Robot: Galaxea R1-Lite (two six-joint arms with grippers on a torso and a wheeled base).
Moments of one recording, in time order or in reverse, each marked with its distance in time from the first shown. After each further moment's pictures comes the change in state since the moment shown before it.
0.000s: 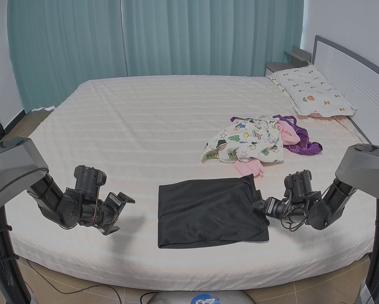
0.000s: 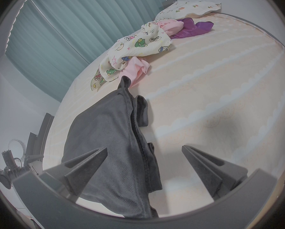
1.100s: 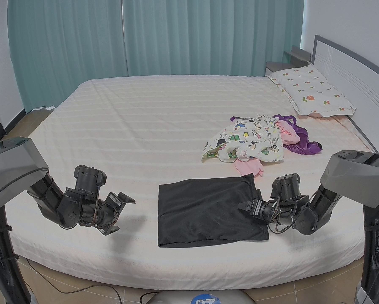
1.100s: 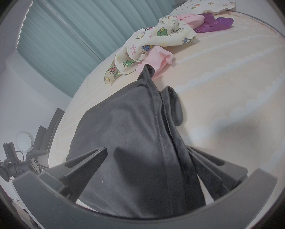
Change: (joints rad) left arm -0.001 0.000 0.001 -0.001 0.000 0.004; right arm 0.052 0.114 -0.088 -0.102 0.057 -0.011
